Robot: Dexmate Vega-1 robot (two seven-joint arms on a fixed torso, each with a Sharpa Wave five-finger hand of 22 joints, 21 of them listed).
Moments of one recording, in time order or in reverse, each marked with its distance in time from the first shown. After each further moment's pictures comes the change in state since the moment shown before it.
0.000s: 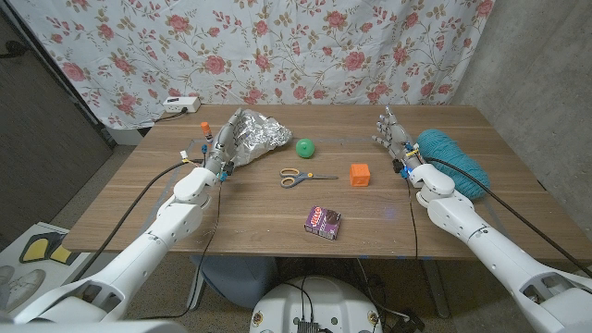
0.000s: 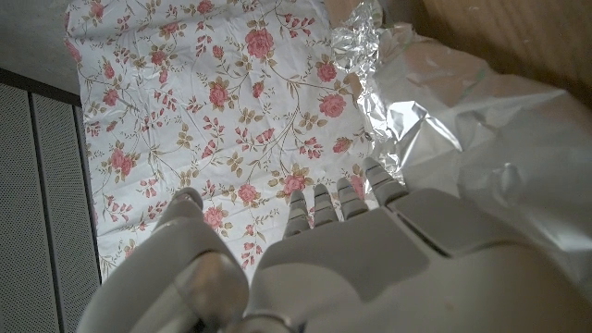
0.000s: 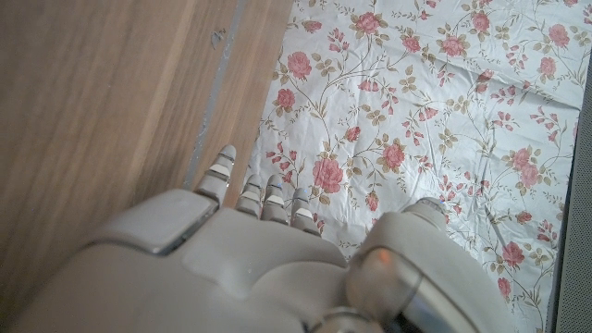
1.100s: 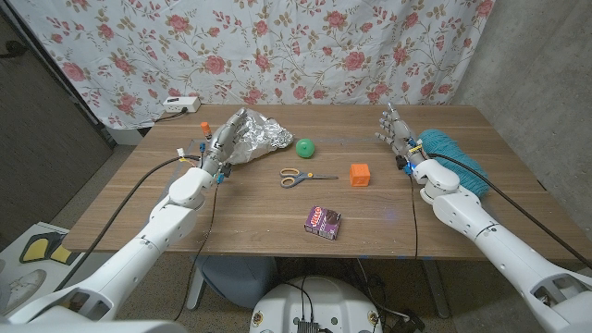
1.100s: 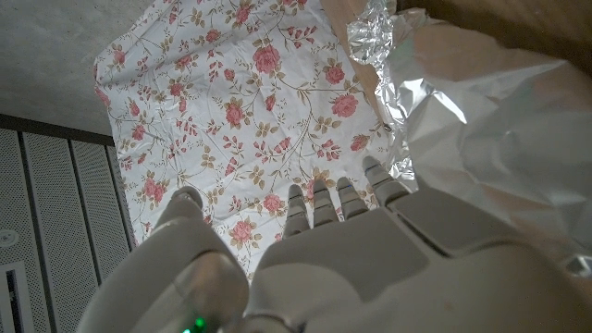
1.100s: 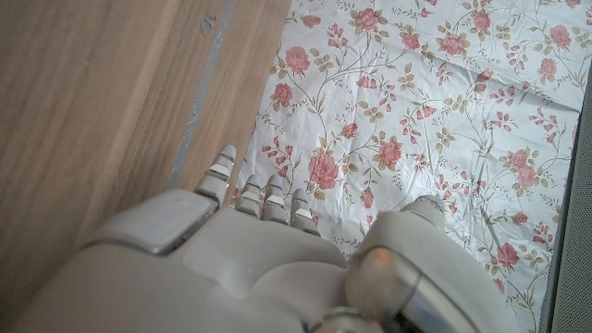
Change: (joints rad) left arm 0.041 0.033 -0.018 -0.056 0.127 -0.057 0.016; left_hand 0.003 0.003 0.003 -0.020 0.000 0.054 -0.007 0.019 0.000 0.038 -0.013 0.010 0.000 -0.005 0.005 0.000 -0.003 0.000 0.000 0.000 0.000; right arm -0.008 -0.032 0.011 -0.064 0.002 -0.055 -0.034; right_hand 0.012 0.004 0.004 -0.004 0.000 -0.009 0.009 0.000 0.000 0.000 0.000 0.000 -0.003 -0.004 0.004 0.000 -0.005 -0.002 0.002 0.000 0.000
